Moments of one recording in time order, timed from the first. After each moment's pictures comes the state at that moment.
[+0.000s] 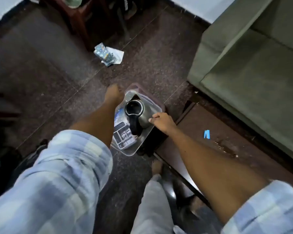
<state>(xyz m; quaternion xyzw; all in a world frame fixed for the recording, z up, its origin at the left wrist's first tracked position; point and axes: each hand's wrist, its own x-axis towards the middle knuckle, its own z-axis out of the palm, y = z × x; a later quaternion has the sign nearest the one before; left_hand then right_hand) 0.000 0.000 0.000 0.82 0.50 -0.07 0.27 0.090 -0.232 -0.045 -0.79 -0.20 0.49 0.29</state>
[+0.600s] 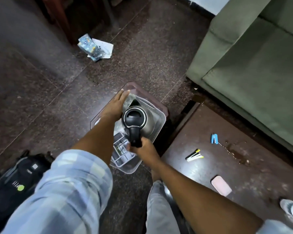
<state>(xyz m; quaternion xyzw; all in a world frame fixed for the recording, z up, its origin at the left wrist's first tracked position) -0.002 0.044 -0.140 0.91 0.30 -0.17 0.24 -0.005 -0.191 -0.109 -0.71 -0.10 0.53 0.44</state>
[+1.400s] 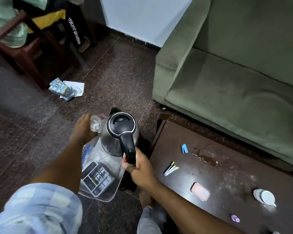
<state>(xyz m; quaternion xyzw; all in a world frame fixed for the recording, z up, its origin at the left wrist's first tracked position) 0.022 0.034 -0.070 0.91 0.33 -0.04 0.24 0.032 -0.266 -0.016 -0.72 -0.17 0.37 0.56</state>
